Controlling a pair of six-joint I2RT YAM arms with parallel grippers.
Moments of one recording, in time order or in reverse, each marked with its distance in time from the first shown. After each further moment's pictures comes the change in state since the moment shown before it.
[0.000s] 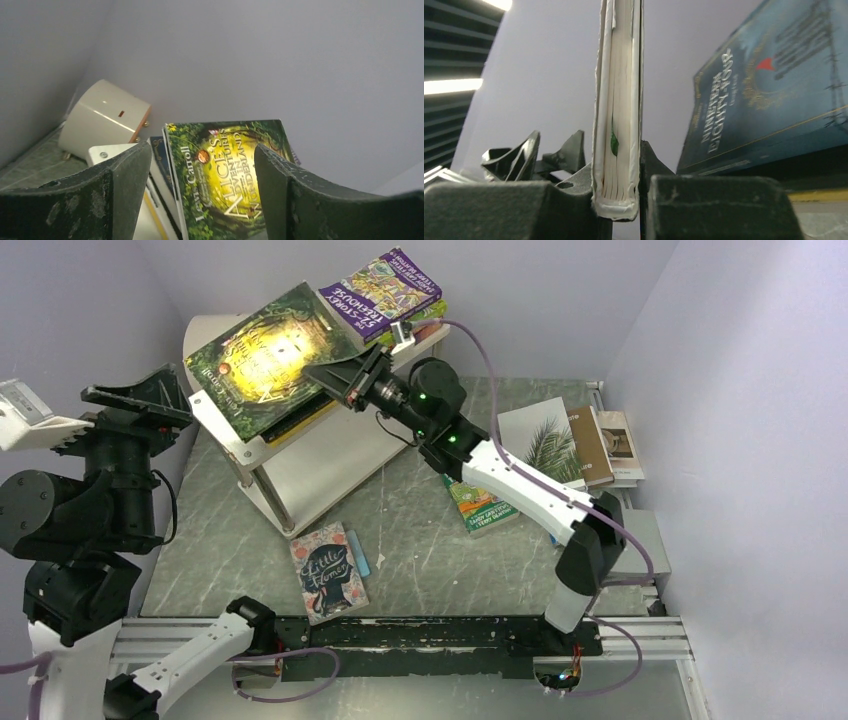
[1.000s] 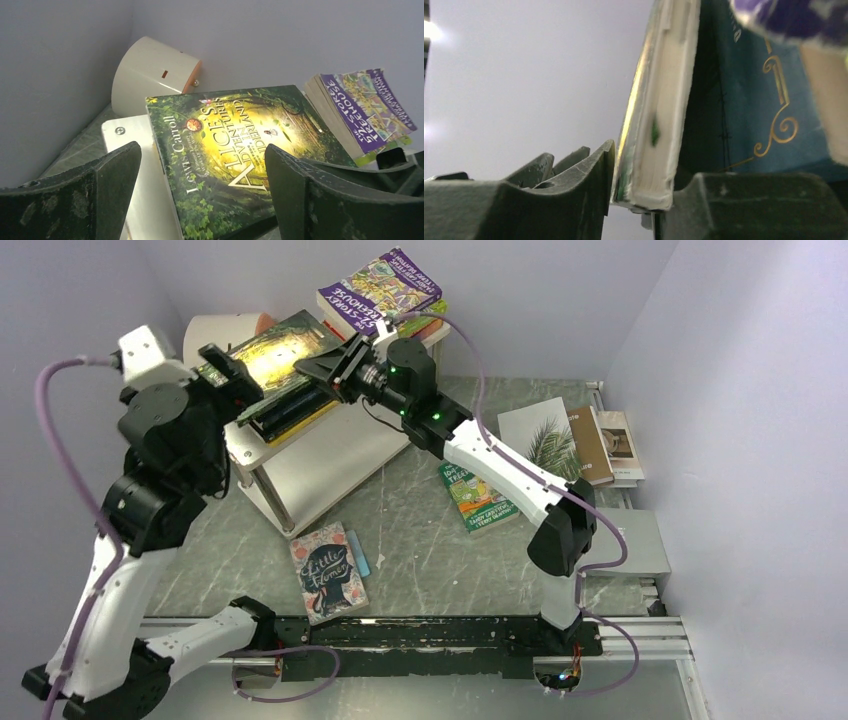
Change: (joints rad) left arm 0.000 0.184 -0.043 -0.111 -0.094 0.049; right arm -0.018 0.208 0.294 -0.332 0.035 0.027
